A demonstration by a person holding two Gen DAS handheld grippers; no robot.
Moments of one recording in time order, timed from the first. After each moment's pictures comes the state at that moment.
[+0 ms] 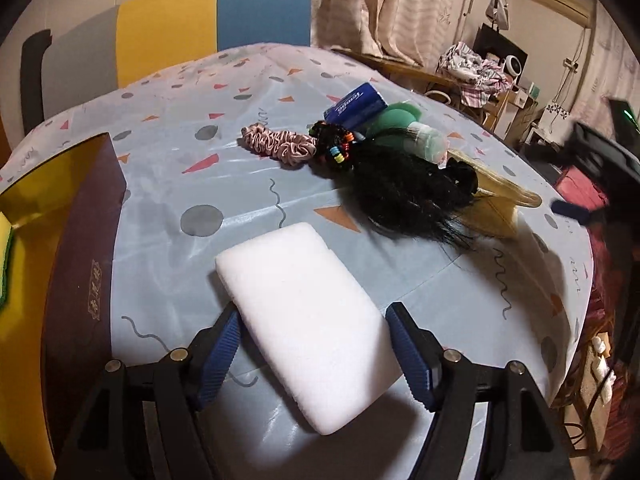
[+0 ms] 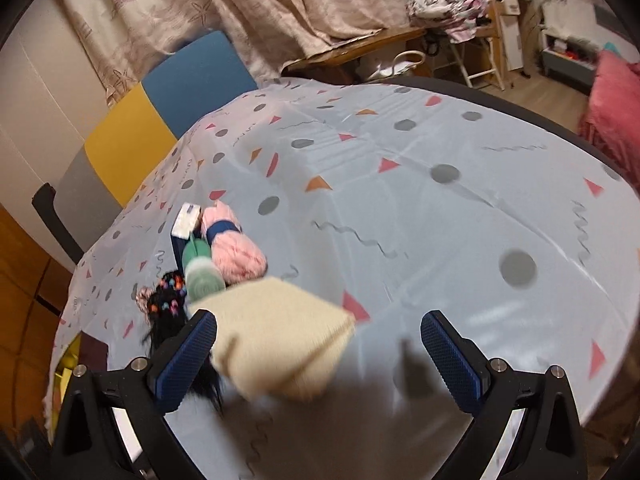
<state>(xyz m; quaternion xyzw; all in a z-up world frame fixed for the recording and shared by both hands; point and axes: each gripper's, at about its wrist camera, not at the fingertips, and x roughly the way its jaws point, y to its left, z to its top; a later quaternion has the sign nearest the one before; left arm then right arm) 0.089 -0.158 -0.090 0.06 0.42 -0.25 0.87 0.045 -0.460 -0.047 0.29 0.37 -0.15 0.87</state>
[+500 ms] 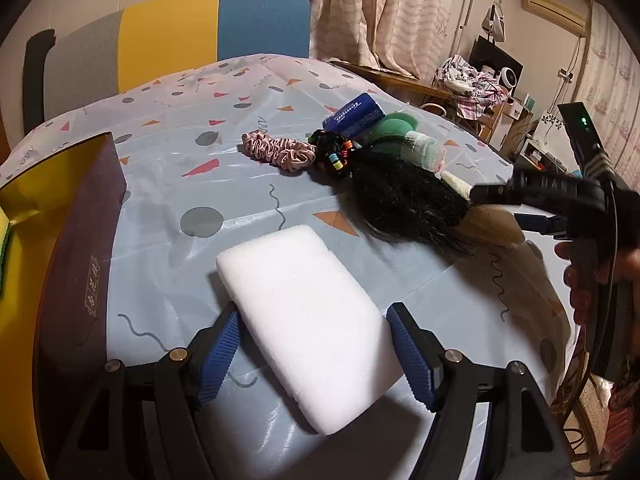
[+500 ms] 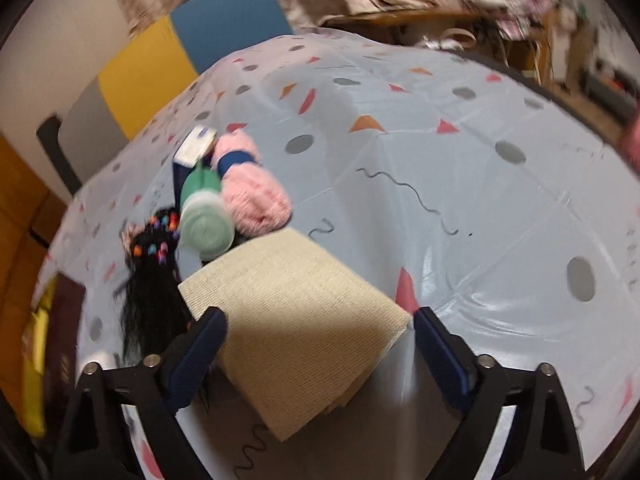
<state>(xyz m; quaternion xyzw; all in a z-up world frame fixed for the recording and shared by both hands) 0.086 -0.153 -0.093 0.04 0.41 -0.26 0.87 0.077 -0.421 -0.081 0.20 0.45 -0.10 0.87</state>
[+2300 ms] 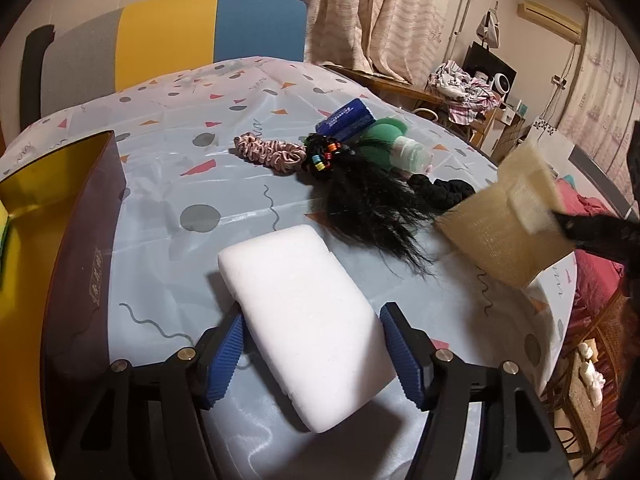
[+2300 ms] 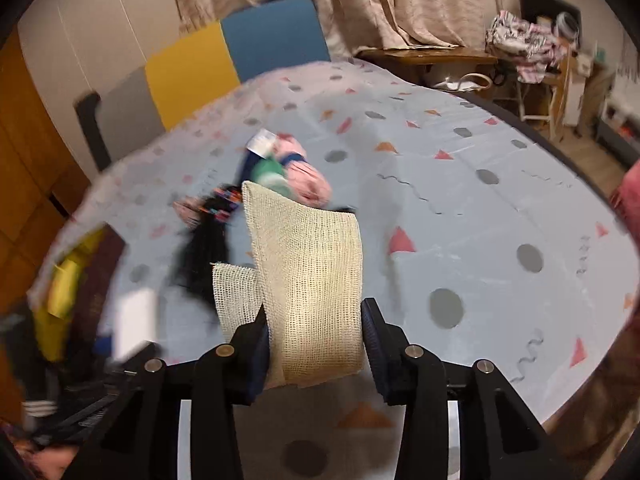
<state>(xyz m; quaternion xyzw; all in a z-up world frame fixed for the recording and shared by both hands) 0.076 -0.149 -0.088 0.02 0.40 -0.28 0.87 -0.005 -0.386 -0.028 0.18 0.40 -0.05 0.90</state>
